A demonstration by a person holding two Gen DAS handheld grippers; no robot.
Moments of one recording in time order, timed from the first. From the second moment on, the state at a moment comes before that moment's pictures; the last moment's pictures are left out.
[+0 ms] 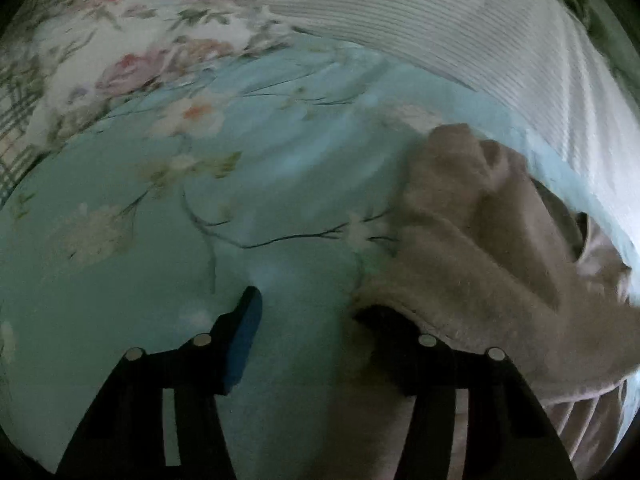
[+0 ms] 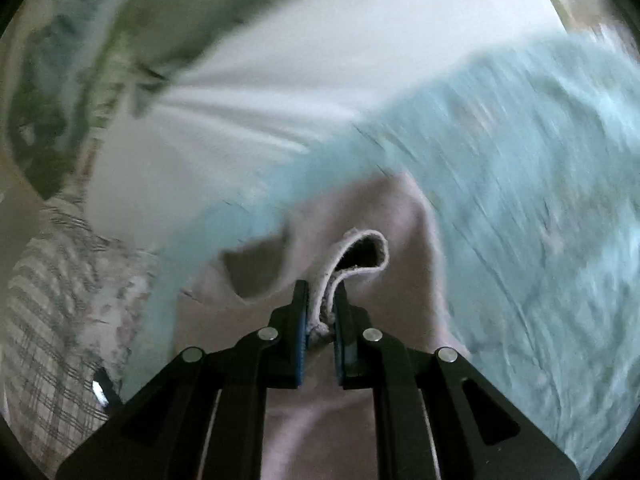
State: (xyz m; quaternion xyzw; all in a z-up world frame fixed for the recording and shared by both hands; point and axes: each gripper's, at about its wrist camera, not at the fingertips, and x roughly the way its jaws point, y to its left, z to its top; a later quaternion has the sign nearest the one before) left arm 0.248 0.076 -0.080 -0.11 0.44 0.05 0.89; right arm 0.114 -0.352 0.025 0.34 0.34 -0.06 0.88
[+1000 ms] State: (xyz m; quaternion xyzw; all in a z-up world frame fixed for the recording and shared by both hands) left arm 0.233 0.101 -0.088 -0.17 0.41 0.03 0.90; right arm 0.247 -0.203 0.043 0.20 0.40 0.20 0.87
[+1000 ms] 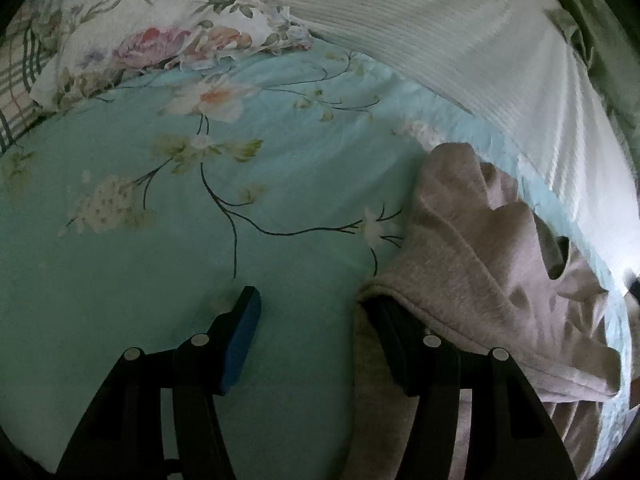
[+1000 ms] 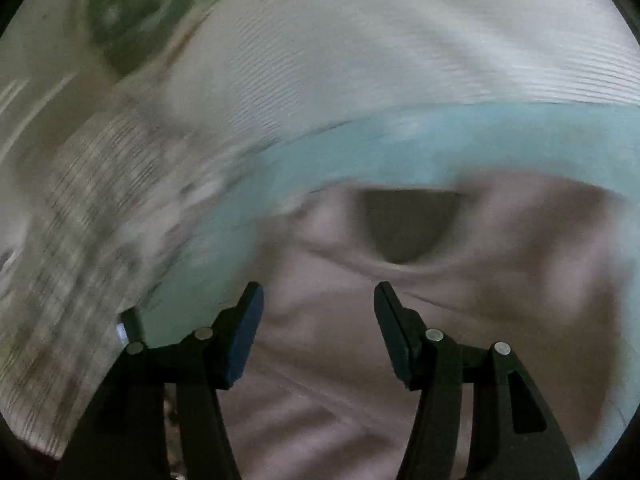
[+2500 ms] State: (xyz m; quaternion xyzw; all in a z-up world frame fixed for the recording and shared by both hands) left arm 0.259 0.071 -0.084 -0.10 0.46 -0.03 0.88; right arm 0.380 -0.128 -0.051 0.24 0.48 0.23 0.81
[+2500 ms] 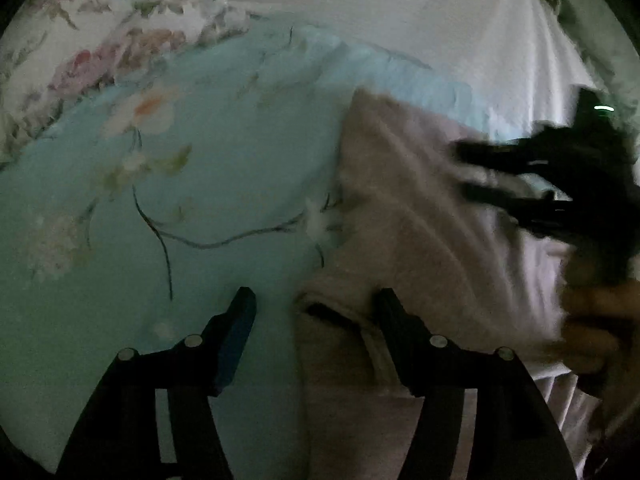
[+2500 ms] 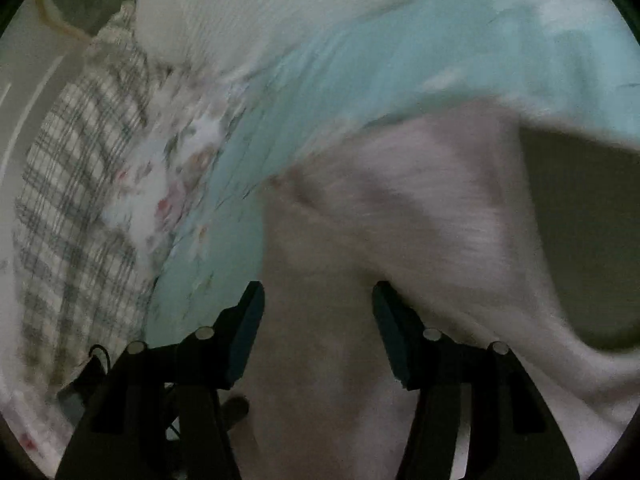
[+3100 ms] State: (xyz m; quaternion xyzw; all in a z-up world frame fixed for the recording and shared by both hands) left arm 0.138 0.109 -0.054 -0.10 0.46 -0.11 0.88; right arm 0.057 -0.330 -0.011 0.30 0.39 0.01 0.87
